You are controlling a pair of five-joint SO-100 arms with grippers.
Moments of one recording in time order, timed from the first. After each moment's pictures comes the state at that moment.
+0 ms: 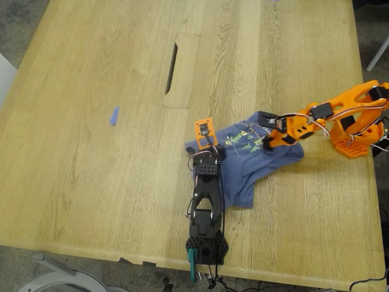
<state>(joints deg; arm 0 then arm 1) -1.2 122.4 136.5 32.4 -105.8 -18.7 126.7 141.3 28.6 -73.0</state>
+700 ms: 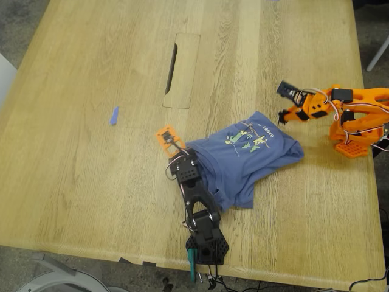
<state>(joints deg) -22.2 130.1 136.5 37.1 -105.6 5.6 155.5 148.4 44.0 -75.4</state>
